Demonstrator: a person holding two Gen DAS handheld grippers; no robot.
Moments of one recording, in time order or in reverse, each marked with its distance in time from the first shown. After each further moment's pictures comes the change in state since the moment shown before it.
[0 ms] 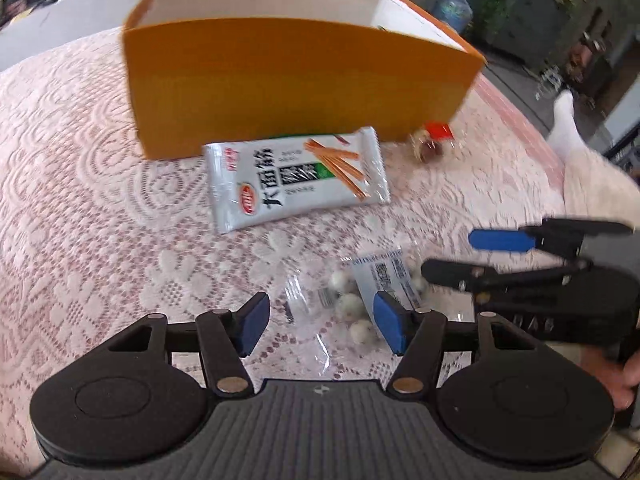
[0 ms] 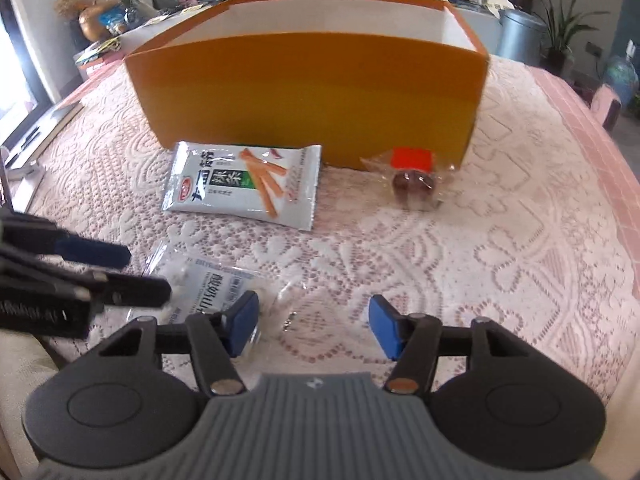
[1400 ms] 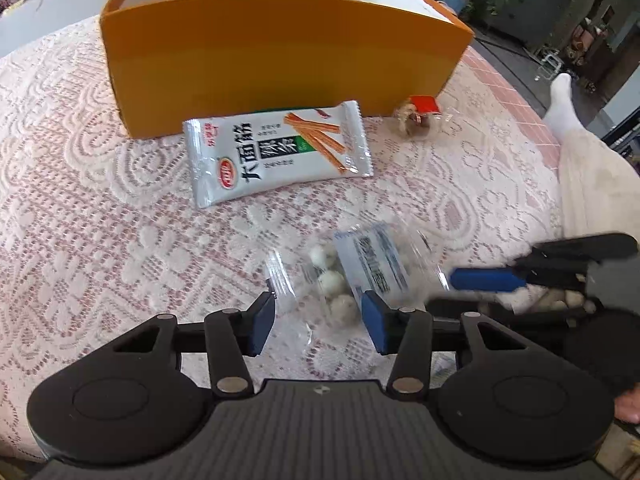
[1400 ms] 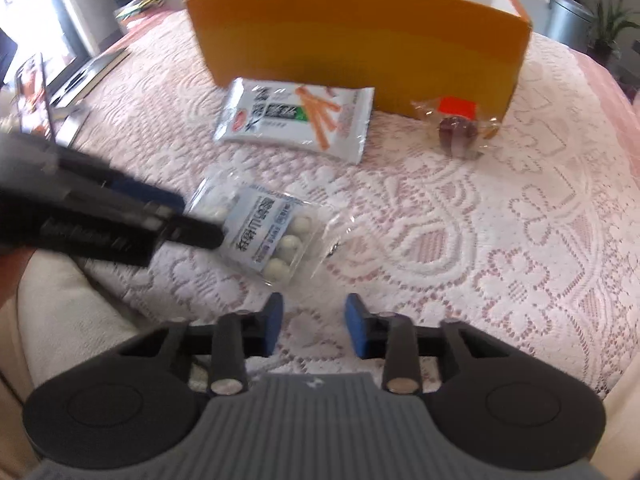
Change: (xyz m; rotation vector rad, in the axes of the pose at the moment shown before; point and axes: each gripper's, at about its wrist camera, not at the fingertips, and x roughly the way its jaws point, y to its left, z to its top) left arm -0.001 -0.010 -0.003 -0.018 0.069 -0.022; right arm -0.013 0.009 -0.024 -0.086 0.113 0.098
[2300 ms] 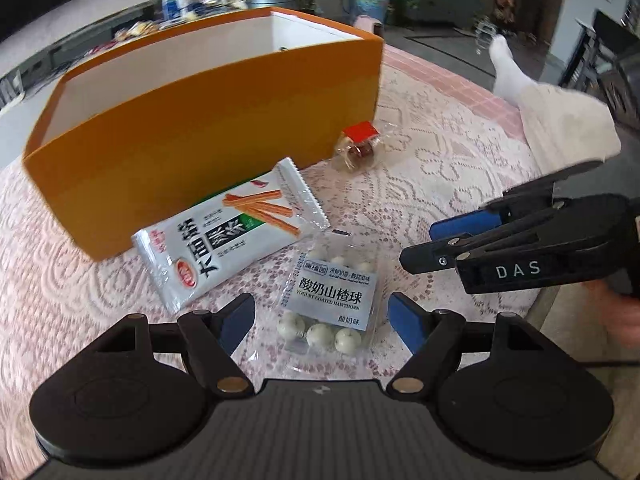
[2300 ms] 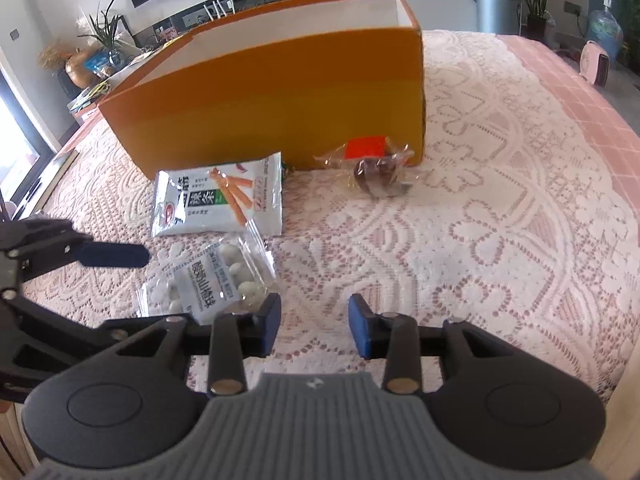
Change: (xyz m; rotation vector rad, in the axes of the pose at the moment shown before) left arm 0.013 -0.034 0.007 0.357 -0.154 0.039; right arm 0.000 -0.043 0.009 0.223 -0.153 -0.026
